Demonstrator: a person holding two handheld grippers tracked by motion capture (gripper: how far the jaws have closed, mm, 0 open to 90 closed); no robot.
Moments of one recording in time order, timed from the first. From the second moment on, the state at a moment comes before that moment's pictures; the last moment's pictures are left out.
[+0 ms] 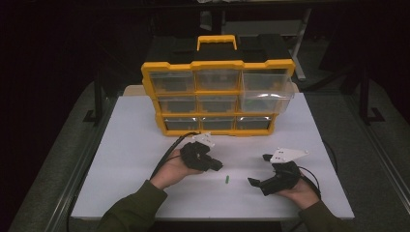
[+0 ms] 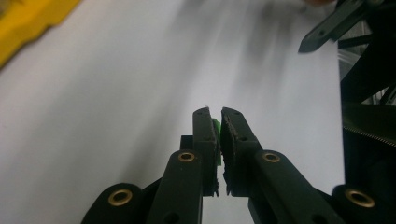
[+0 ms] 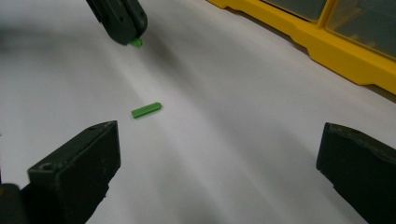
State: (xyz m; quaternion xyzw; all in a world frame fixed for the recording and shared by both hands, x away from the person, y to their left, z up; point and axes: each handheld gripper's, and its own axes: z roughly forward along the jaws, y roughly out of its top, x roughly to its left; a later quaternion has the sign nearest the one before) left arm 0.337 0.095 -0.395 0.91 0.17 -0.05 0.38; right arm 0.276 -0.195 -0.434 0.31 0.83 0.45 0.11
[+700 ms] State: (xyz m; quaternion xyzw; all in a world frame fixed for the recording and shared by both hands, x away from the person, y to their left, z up) left arm 0.363 0.094 -0.314 0.90 0.13 -0.04 0.40; right arm 0.276 -0.195 -0.433 0.31 0.83 0.45 0.11
